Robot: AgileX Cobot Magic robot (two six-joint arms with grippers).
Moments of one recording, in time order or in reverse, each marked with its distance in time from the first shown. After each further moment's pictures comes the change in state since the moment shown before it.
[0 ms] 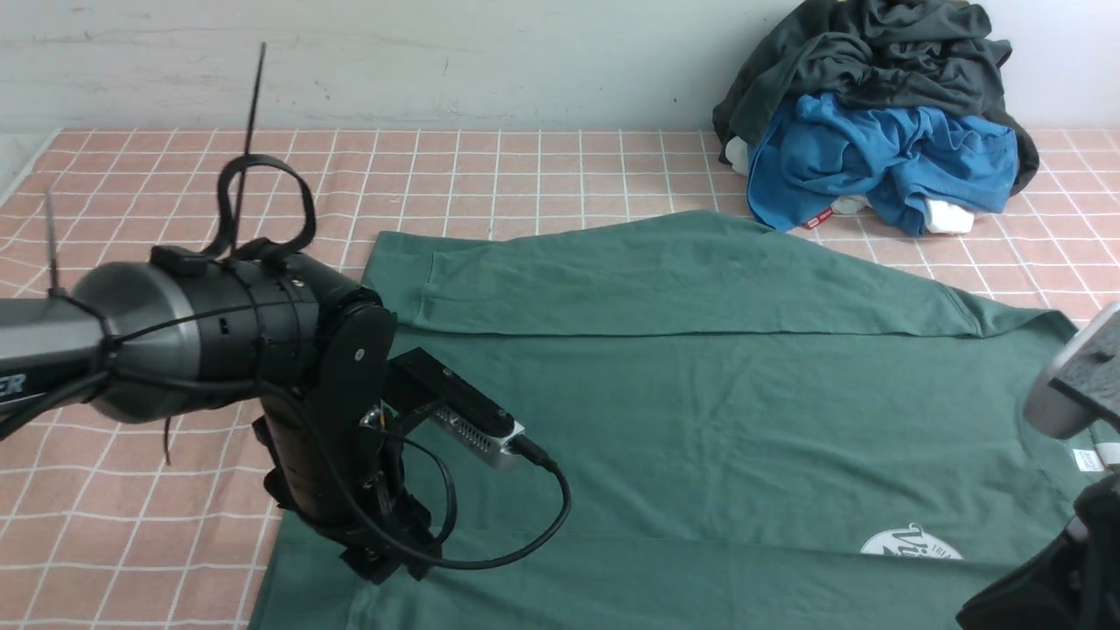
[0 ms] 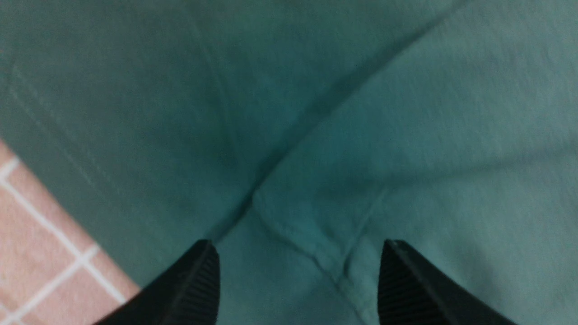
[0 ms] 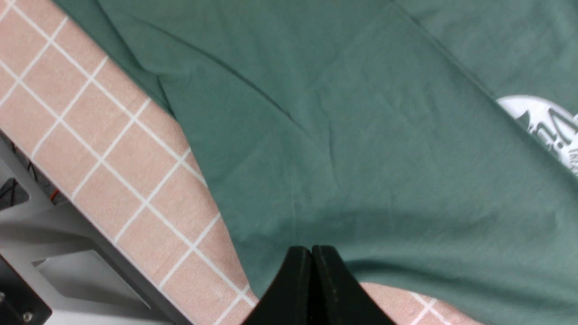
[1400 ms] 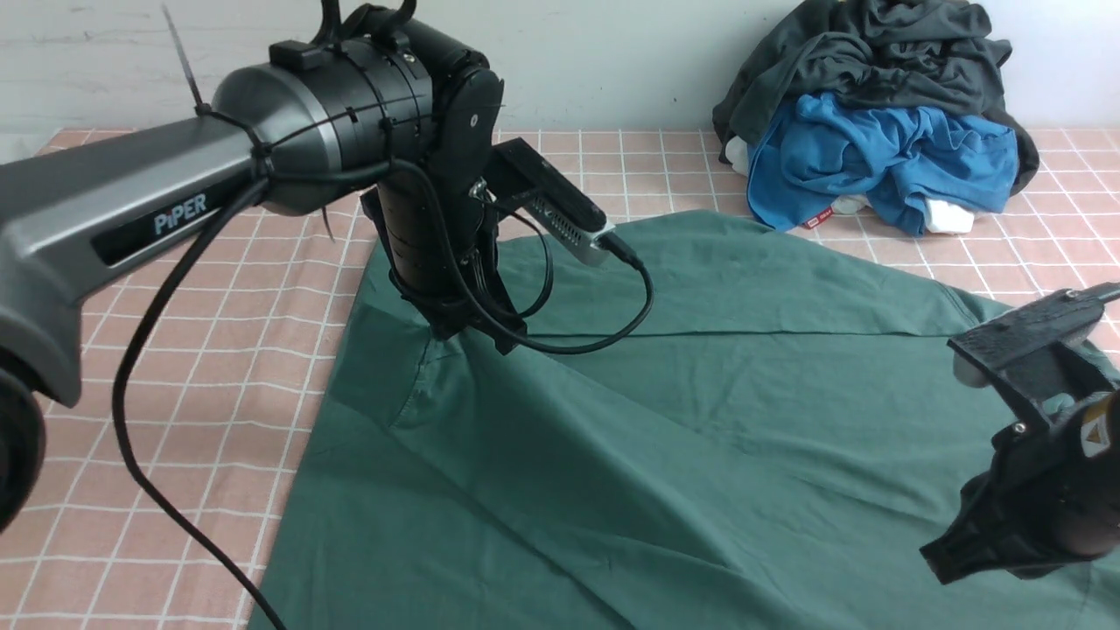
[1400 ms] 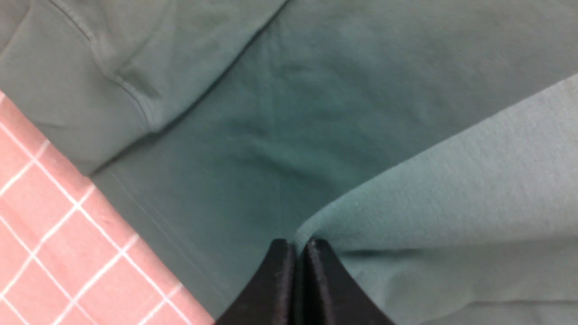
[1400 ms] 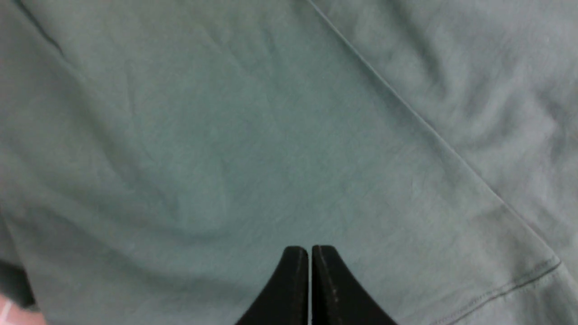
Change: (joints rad) right arm -0.019 0.321 0.000 -0.346 -0.264 0.337; left arm -0.001 0.231 -0.663 0.093 0.236 0.131
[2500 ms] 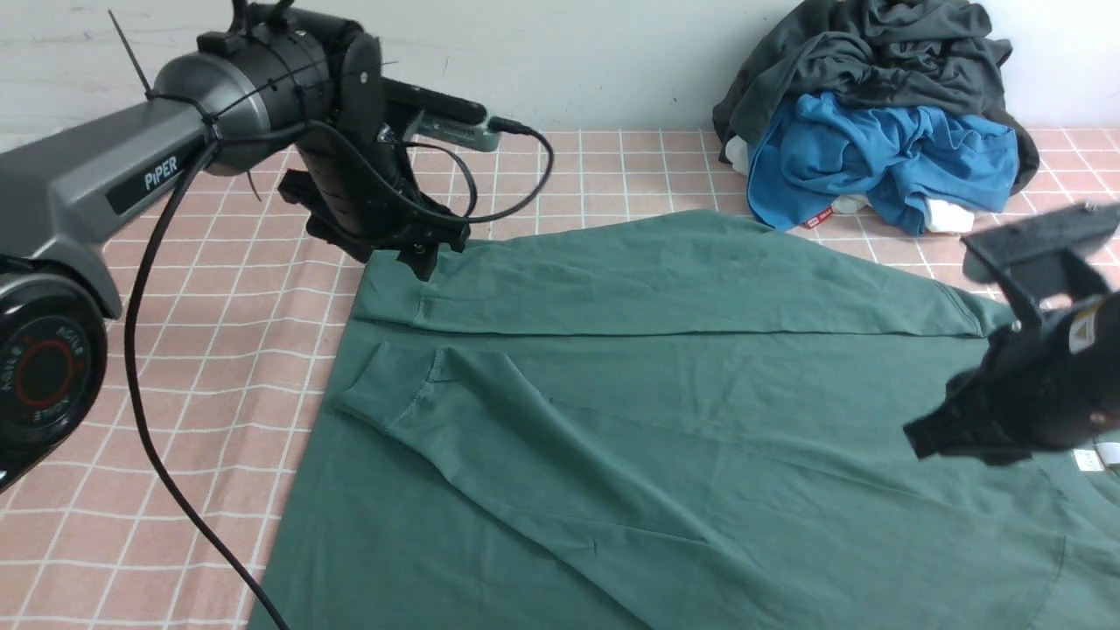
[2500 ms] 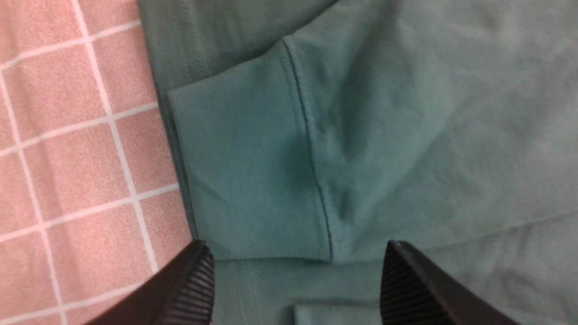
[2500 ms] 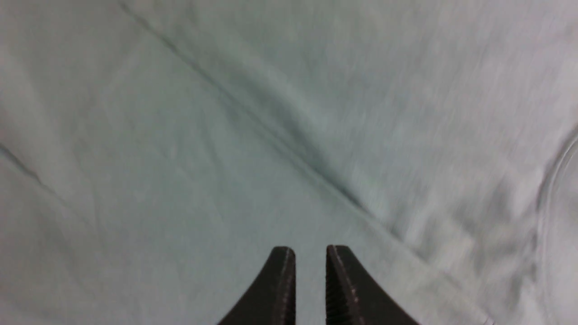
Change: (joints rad) right arm -0.071 0.081 -0.154 0.009 -0.086 0.014; left arm 0.250 0.217 -0.221 -0.160 -0.142 -0.225
